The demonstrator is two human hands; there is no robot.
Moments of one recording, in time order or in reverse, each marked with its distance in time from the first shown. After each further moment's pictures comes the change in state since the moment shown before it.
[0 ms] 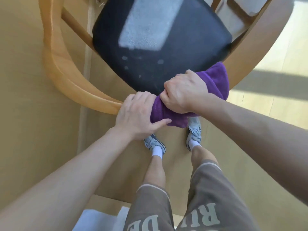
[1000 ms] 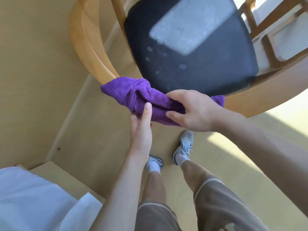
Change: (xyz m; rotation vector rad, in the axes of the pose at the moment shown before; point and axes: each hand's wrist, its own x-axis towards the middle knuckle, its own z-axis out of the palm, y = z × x) left_hand -0.027 0.079 0.025 -1.636 0.524 -1.183; right_hand -0.017 0.003 -0.025 0.443 -0.238 -0.321
